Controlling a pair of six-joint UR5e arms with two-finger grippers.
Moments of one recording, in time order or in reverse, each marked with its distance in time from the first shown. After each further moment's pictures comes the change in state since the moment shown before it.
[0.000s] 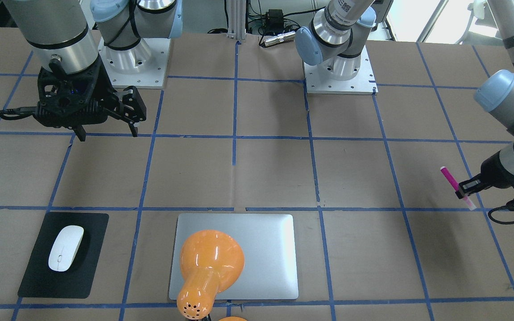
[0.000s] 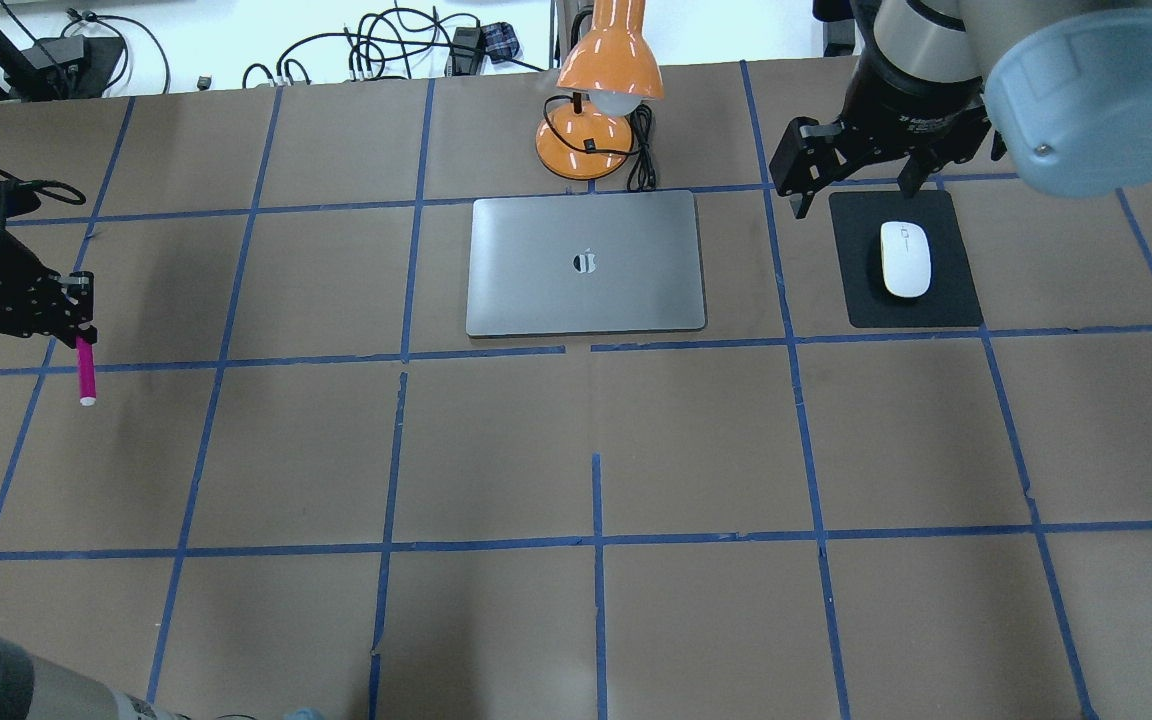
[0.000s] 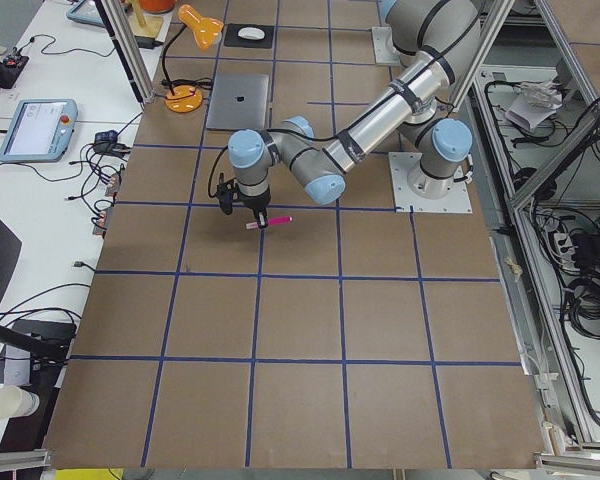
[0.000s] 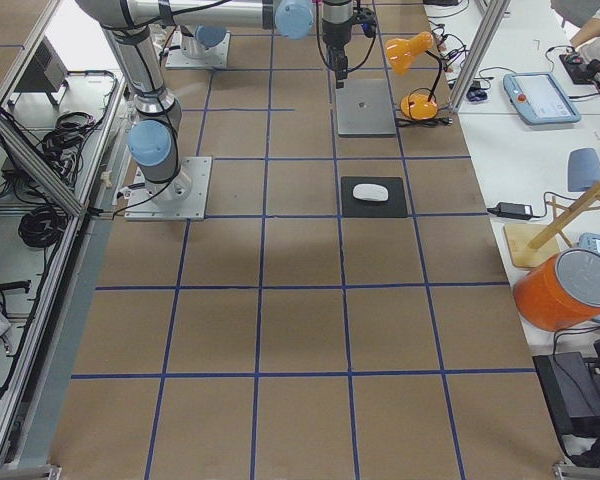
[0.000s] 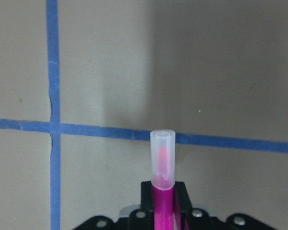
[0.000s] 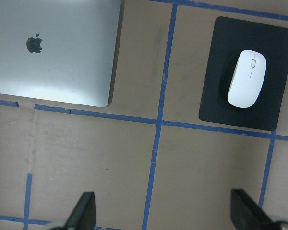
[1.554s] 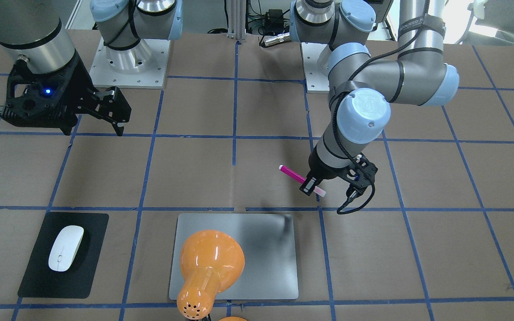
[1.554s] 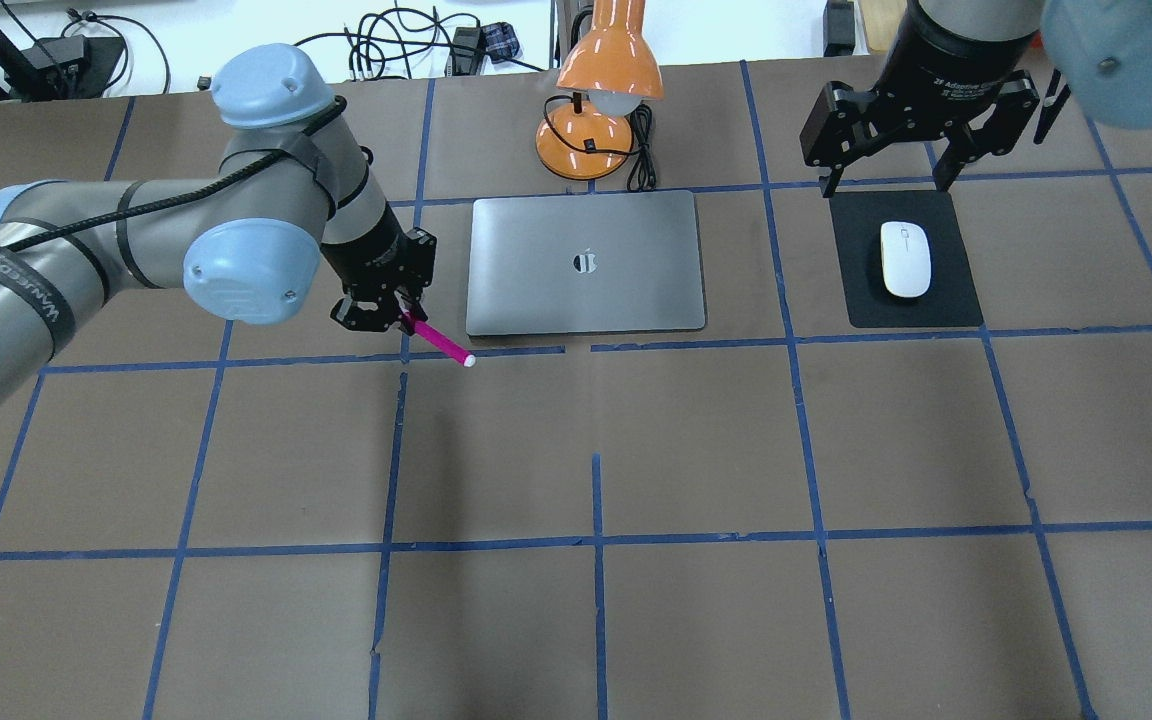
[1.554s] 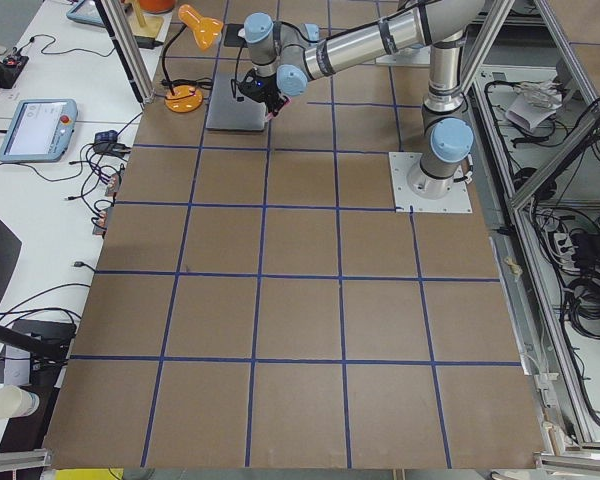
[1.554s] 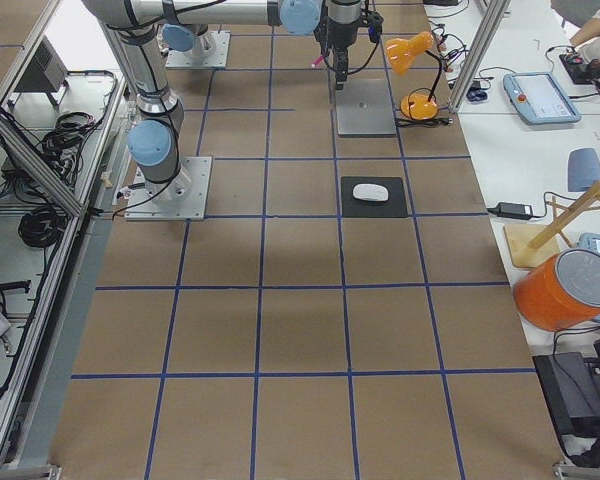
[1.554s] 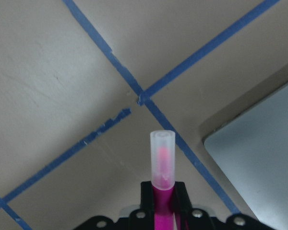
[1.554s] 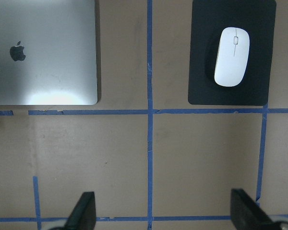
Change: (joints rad) left arm -0.678 0.033 -0.033 -0.062 -0.119 -1.322; right arm -0.043 0.033 -0.087 0.114 0.012 0.089
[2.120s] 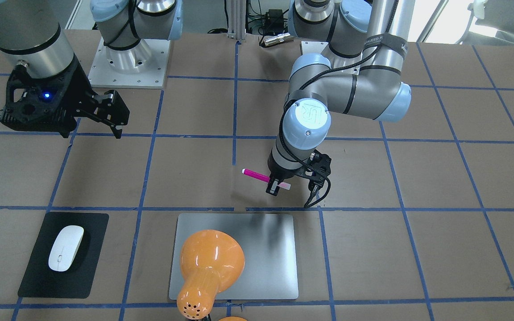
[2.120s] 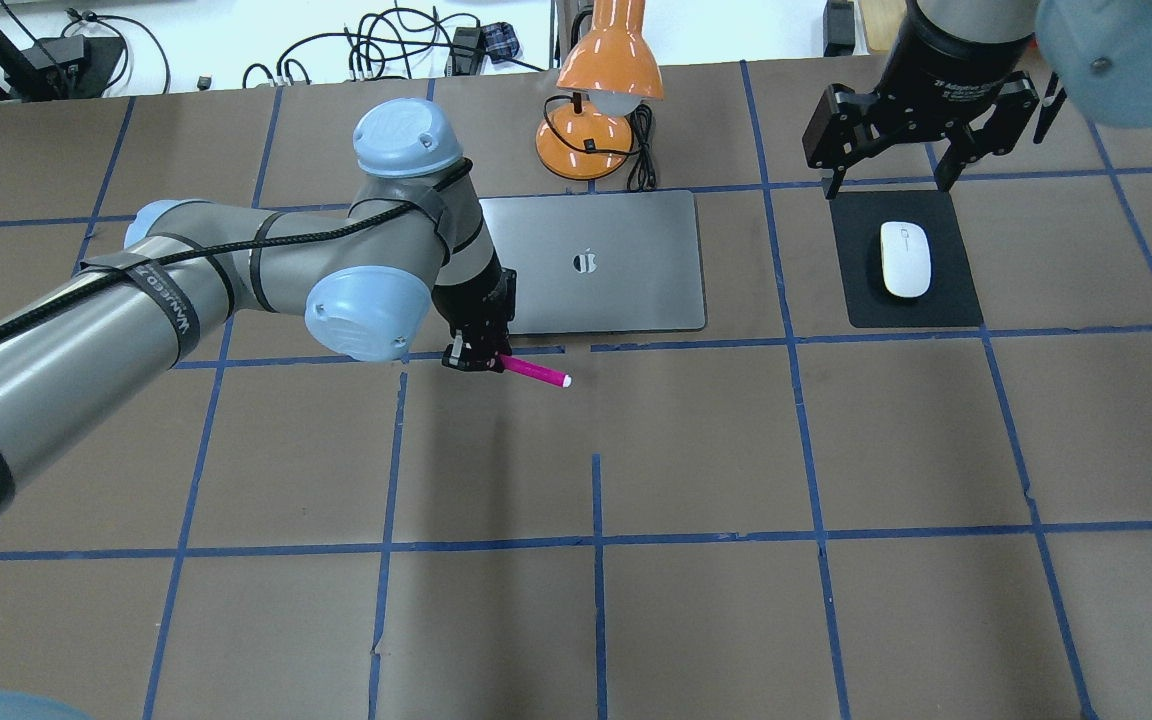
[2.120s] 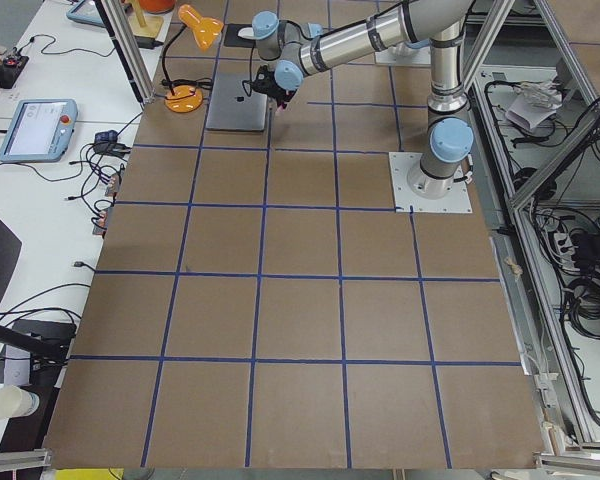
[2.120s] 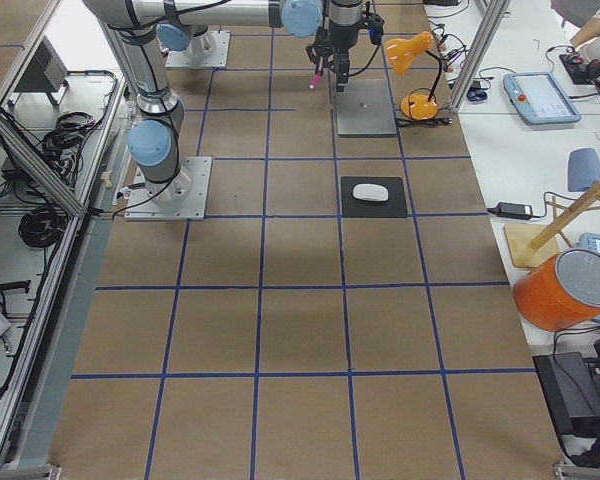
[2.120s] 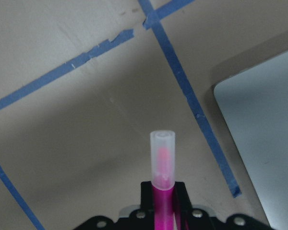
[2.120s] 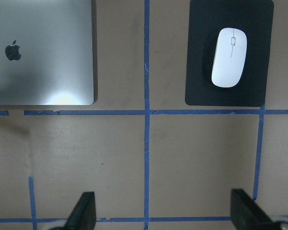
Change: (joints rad) left arm -0.108 -0.071 0.000 0.059 -0.010 -0.341; right arm -0.003 0.004 0.000 -0.003 -0.008 -0.007
